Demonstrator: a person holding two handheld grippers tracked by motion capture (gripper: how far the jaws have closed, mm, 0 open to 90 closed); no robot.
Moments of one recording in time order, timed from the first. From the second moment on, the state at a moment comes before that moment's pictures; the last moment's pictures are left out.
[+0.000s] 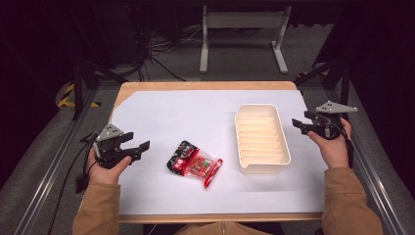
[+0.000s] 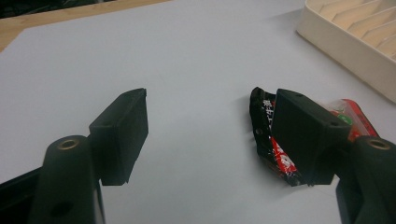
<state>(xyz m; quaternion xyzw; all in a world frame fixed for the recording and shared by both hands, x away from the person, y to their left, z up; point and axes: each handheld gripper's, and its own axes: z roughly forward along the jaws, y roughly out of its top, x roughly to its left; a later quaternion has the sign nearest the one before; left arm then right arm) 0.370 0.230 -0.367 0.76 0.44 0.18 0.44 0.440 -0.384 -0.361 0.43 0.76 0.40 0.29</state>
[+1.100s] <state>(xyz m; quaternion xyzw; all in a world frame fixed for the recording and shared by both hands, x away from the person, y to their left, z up) 0.379 0.183 -0.392 0.82 0.40 0.08 0.40 0.443 -0.379 -0.365 0.42 0.77 0.39 0.28</state>
